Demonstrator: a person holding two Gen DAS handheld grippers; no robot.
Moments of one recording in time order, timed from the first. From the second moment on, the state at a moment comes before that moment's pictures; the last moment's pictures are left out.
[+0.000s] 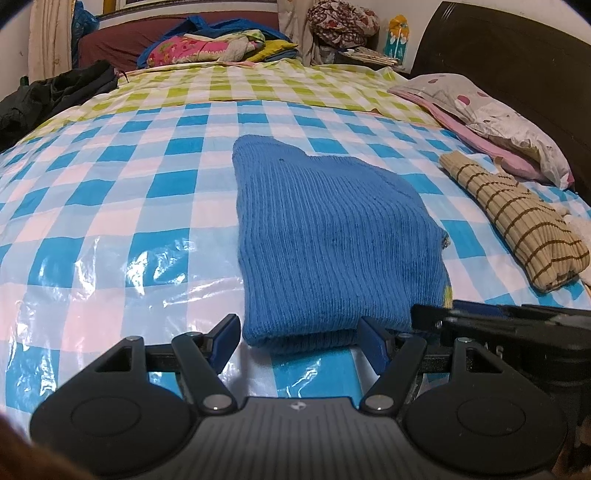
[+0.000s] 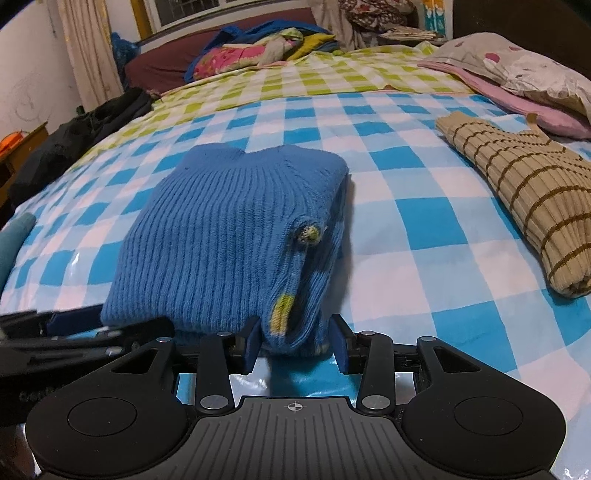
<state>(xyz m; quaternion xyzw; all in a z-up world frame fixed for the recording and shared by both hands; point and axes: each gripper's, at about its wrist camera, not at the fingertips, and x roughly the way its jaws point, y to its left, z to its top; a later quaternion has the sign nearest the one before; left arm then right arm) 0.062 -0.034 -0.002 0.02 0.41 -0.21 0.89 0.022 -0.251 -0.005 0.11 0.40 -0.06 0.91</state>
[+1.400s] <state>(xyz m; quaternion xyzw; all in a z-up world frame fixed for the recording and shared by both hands) 0.029 -0.023 -0.014 0.06 0.40 -0.16 0.90 -0.015 -0.244 0.011 0.06 0.38 -0.09 0.92</state>
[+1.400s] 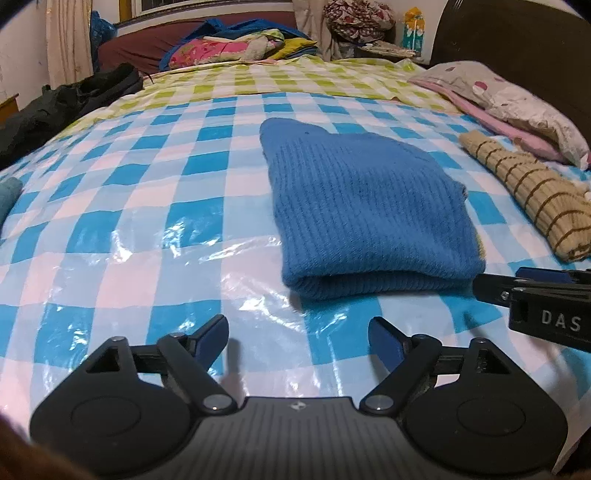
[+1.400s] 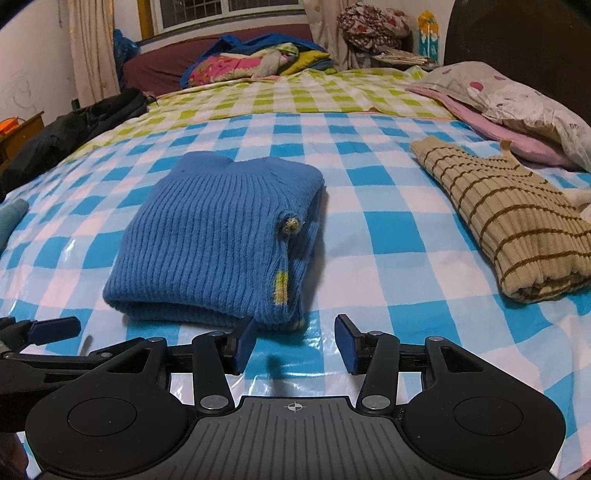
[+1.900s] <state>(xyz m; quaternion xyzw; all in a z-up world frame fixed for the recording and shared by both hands) 0.004 -0.016 -0.016 0.09 0.40 -0.15 0.90 -0.039 -0.220 0.006 0.04 0.39 -0.07 0.92</state>
